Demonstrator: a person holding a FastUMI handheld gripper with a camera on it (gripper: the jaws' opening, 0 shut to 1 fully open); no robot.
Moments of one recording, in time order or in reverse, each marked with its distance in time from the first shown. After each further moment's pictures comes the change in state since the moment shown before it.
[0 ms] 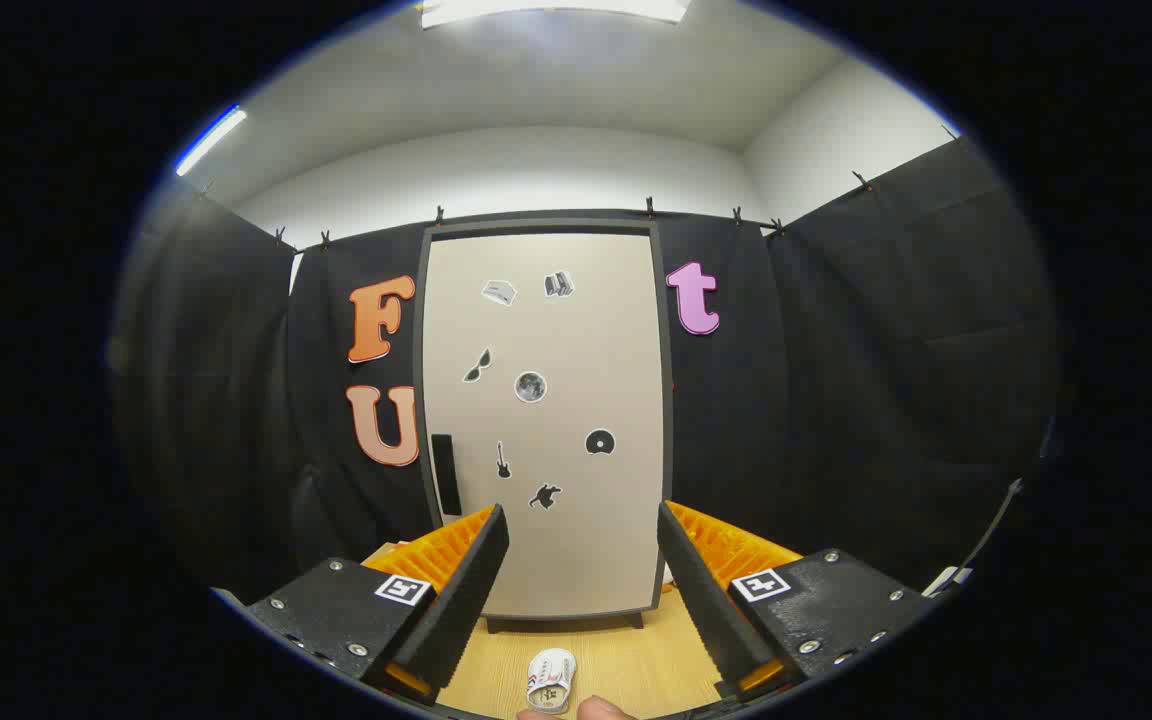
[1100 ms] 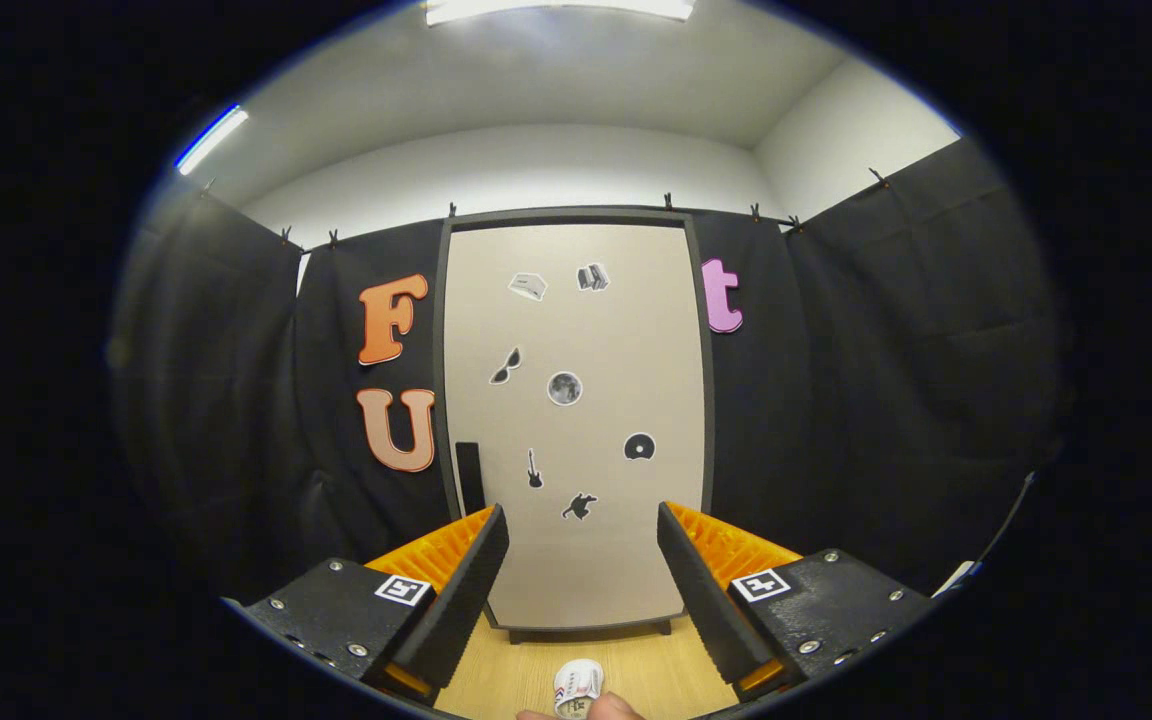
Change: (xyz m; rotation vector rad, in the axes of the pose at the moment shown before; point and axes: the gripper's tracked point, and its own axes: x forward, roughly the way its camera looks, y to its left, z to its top) arm 0.039 0.060 -0.005 0.002 0.007 0.037
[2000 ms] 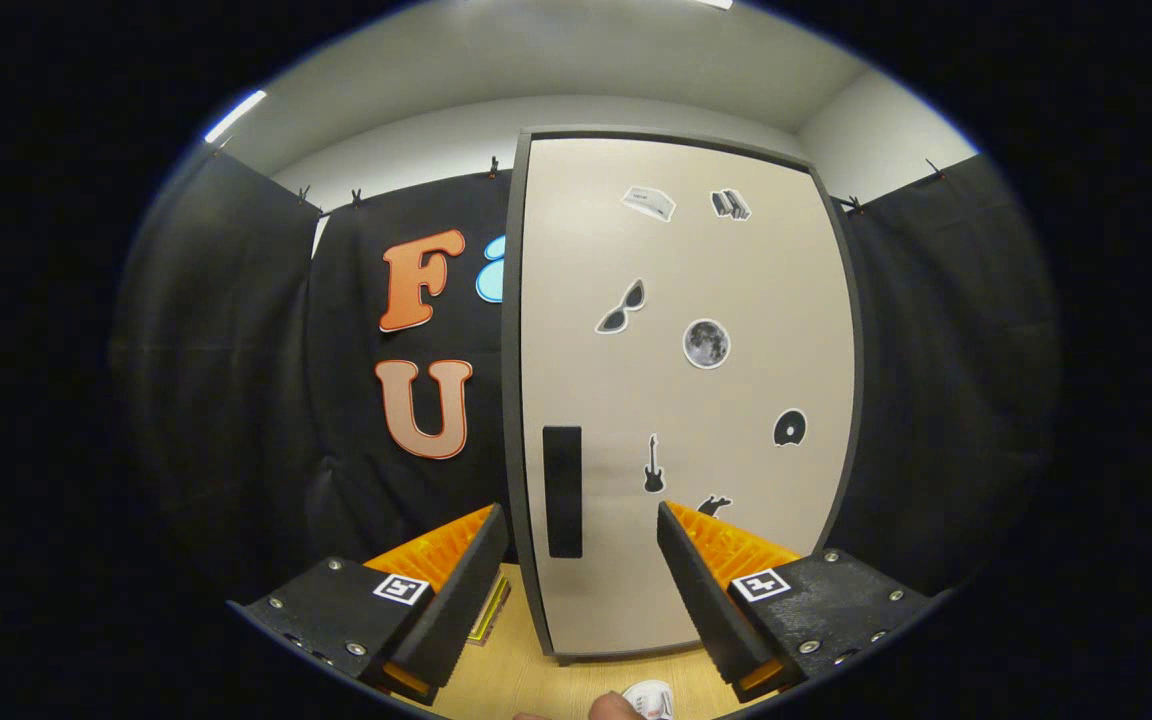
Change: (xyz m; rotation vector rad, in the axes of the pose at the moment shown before) arm 0.139 0.125 -0.047 -0.021 0.044 0.063
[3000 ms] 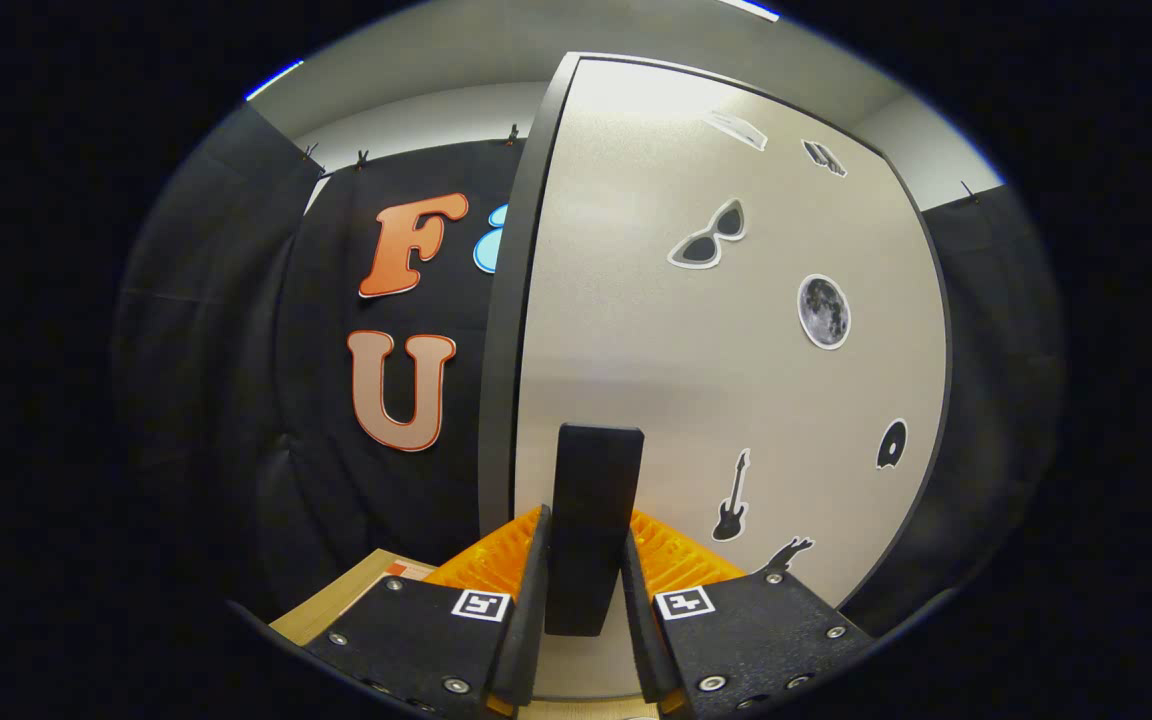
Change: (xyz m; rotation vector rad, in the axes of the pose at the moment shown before) arm 0.113 0.019 -0.027 -0.089 0.005 -0.021
